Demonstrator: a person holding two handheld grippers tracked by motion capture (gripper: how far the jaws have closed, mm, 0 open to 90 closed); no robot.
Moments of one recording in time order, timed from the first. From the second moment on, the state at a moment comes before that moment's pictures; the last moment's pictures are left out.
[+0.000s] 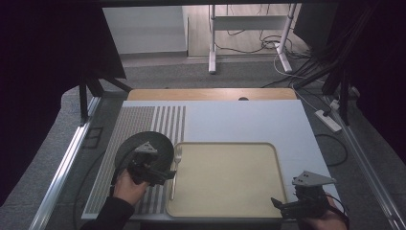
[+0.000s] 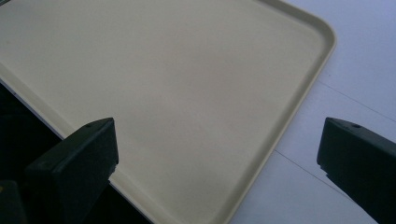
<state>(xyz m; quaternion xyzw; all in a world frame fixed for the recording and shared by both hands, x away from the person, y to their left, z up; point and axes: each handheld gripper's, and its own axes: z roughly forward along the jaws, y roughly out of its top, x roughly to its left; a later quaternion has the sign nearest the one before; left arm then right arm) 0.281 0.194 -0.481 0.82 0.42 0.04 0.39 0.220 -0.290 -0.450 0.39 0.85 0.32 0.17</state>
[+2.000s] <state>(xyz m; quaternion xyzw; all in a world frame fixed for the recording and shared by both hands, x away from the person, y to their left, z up) 0.172 0.279 -0.476 0.77 0.50 0.09 0.38 0.221 -0.291 -0.450 0.40 0.84 0.32 0.17</state>
